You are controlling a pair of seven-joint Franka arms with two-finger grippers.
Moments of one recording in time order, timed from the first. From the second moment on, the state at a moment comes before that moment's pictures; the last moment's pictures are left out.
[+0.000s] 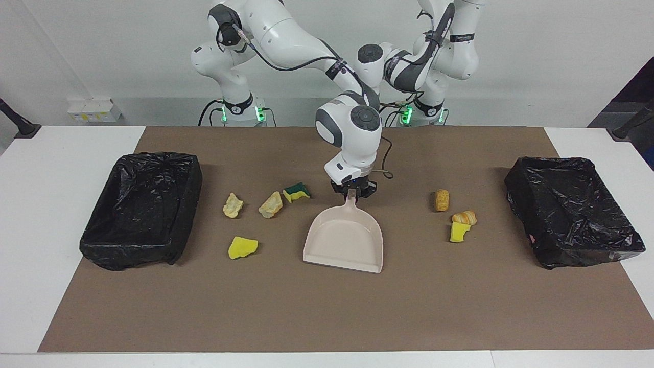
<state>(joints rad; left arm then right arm) -0.86 -0.26 -0.09 -2.59 -0.07 2.28 -0.75 0.67 0.54 0.01 -1.53 -0.02 2.05 0.92</state>
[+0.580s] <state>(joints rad) -0.83 -0.27 -0.06 -2.55 -0.07 2.13 -0.68 0.60 0.52 0.01 -1.52 -0.02 2.05 0.47</state>
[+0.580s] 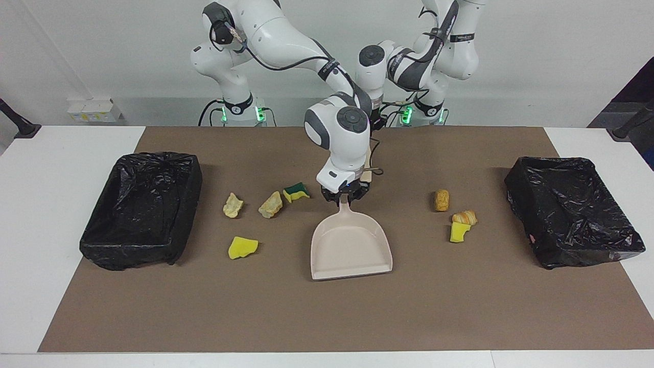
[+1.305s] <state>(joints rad) -0.29 -0.39 -0.04 -2.42 -0.07 1.91 -0.26 0.55 0.52 0.00 -1.51 -0.06 2.04 -0.24</state>
